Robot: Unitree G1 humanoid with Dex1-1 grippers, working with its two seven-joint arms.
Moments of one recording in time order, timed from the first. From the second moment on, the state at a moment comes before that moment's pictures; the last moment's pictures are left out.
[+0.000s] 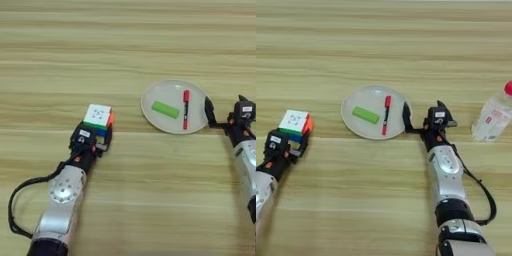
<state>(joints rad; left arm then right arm) 0.02 0.09 -0.02 0.23 0.02 -0.20 -0.14 -0.32 -0.14 -0.16 0.69 0.15 -0.46 0.23</state>
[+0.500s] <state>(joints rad) -0.08 0.09 0.02 0.40 0.02 -0.22 -0.08 -0.32 -0.14 -0.16 0.69 0.15 -0.46 0.23</state>
